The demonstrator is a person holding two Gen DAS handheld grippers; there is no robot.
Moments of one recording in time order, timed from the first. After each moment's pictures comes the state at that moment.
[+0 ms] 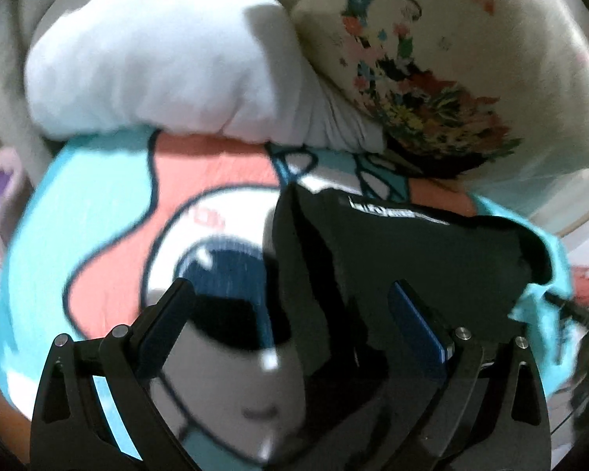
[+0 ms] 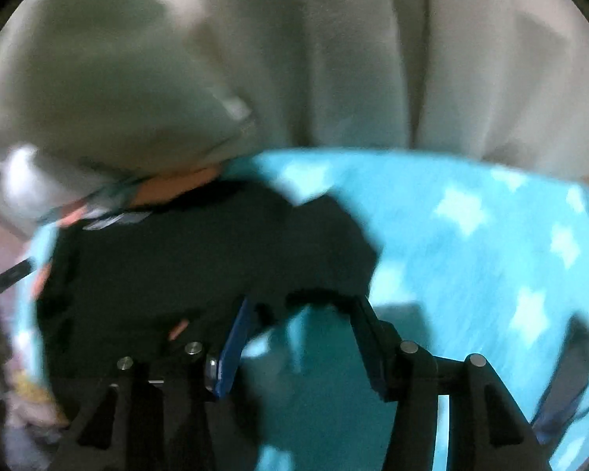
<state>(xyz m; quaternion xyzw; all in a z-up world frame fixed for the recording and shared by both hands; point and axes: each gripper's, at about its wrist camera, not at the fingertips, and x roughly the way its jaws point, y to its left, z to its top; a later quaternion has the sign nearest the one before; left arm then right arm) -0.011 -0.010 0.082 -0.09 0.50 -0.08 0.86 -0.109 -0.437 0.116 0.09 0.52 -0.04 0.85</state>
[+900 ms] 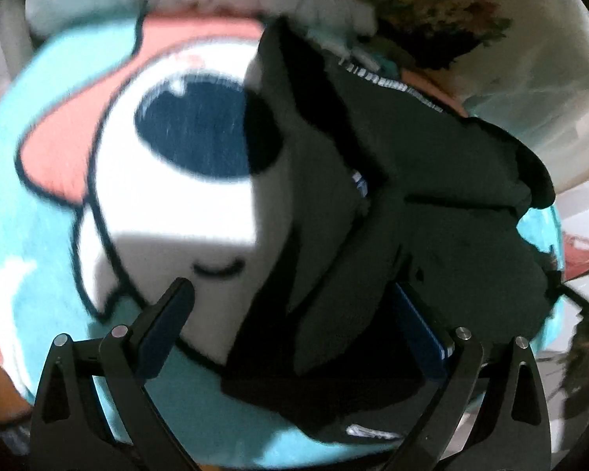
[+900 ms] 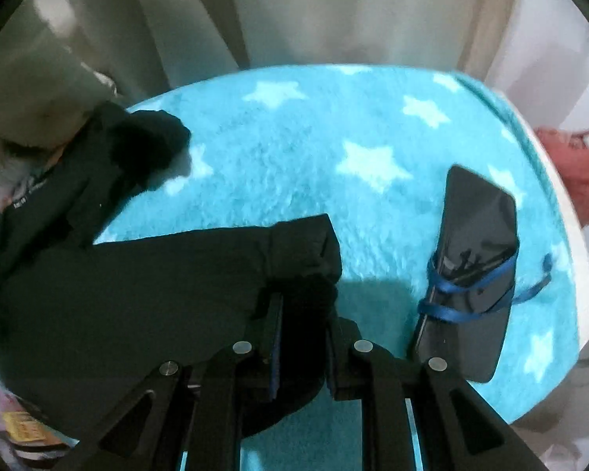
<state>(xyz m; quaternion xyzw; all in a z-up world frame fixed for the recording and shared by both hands) -0.077 -0.041 0.024 -0.09 0.57 -0.10 0.81 -0.197 -0.532 0.103 0.07 0.53 -0.23 0.81</state>
